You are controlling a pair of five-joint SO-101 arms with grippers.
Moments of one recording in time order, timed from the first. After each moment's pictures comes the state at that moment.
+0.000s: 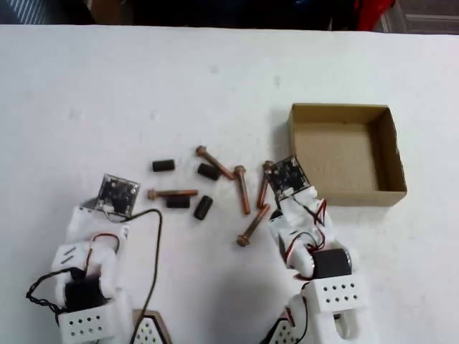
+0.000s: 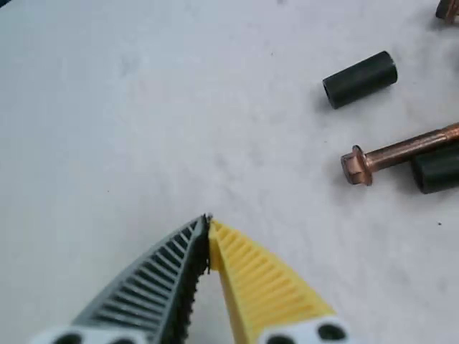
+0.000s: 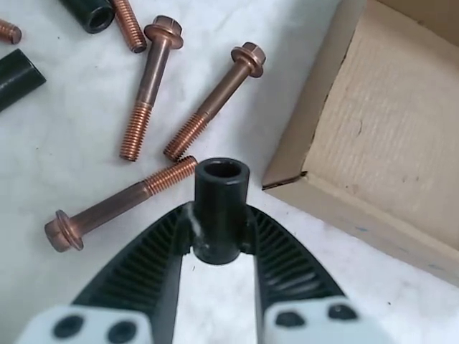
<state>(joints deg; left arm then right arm) -18.0 -104.1 96.9 55.7 -28.5 -11.6 -71.0 78.9 51.8 20.7</state>
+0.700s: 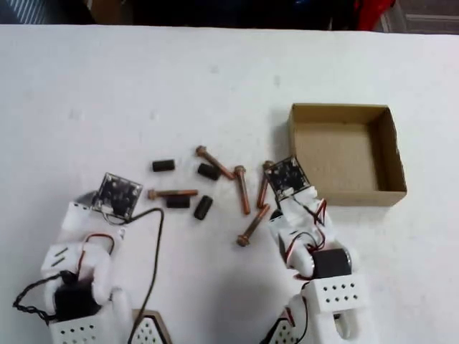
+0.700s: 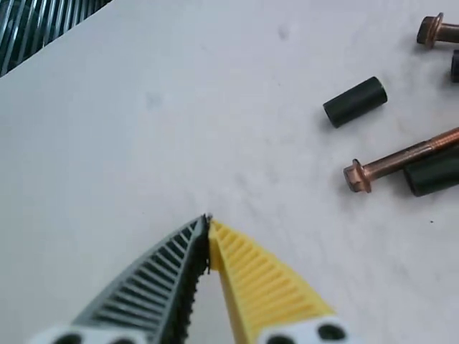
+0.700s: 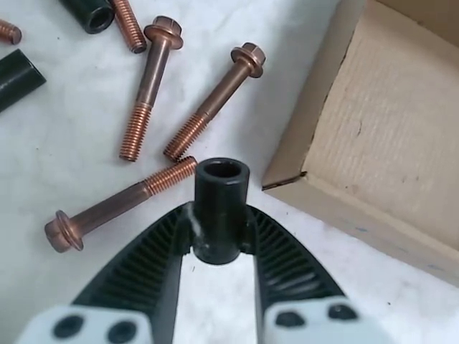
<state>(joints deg) -17.3 -99.6 83.8 62.6 -32.0 -11.6 -71.0 78.9 51.8 20.7</state>
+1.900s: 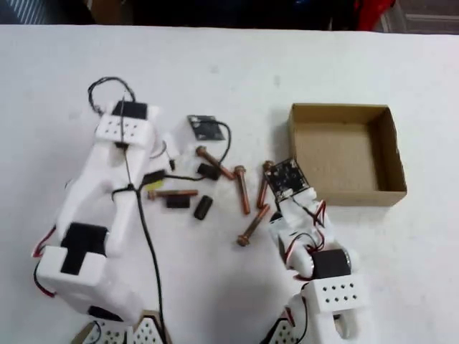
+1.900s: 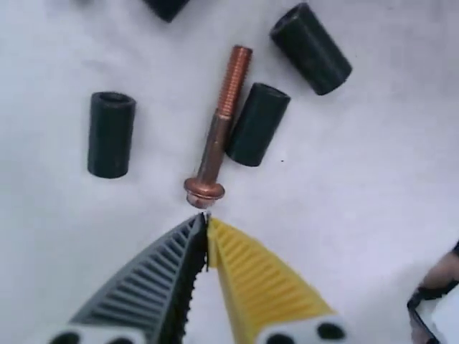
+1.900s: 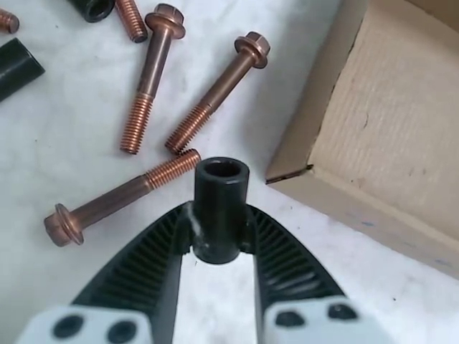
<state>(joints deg) 3.1 10.2 6.5 89.5 -60.9 -11.6 -71.0 79.9 51.7 20.7</state>
